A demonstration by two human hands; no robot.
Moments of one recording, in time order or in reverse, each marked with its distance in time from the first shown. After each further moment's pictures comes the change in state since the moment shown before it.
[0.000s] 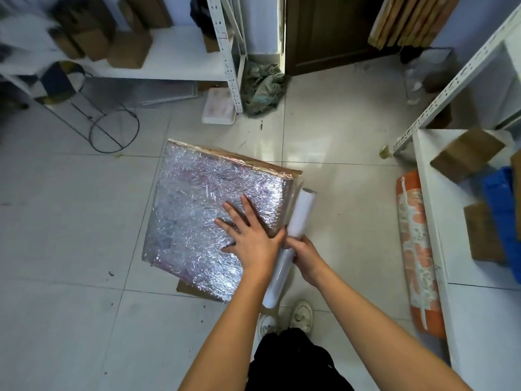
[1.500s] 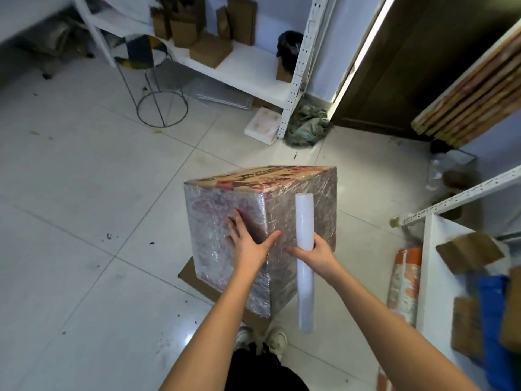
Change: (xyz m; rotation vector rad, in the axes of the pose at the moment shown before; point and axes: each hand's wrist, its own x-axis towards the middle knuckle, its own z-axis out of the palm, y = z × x) left_hand 0.014 -0.097 -0.066 -0.808 0.010 -0.237; right_hand -0.022 -0.060 0.081 -0.766 -0.088 -0.252
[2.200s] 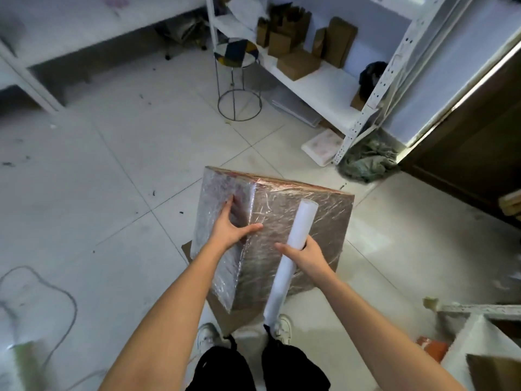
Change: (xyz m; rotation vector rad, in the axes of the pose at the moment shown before) left_hand 0.003 0.040 0.008 -0.176 0.203 -0.112; right_hand 0.067 -0.013 -0.069 -0.052 -0.425 -0.079
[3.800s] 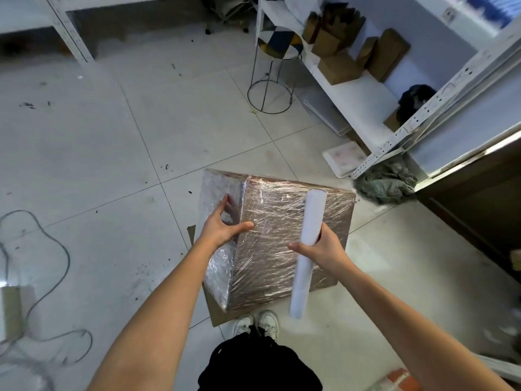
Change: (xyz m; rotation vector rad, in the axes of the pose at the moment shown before) left_hand 0.014 -0.053 -0.037 -0.223 0.058 -0.121; right_hand 0.036 -0.045 -0.008 -0.501 -0.123 -0.158
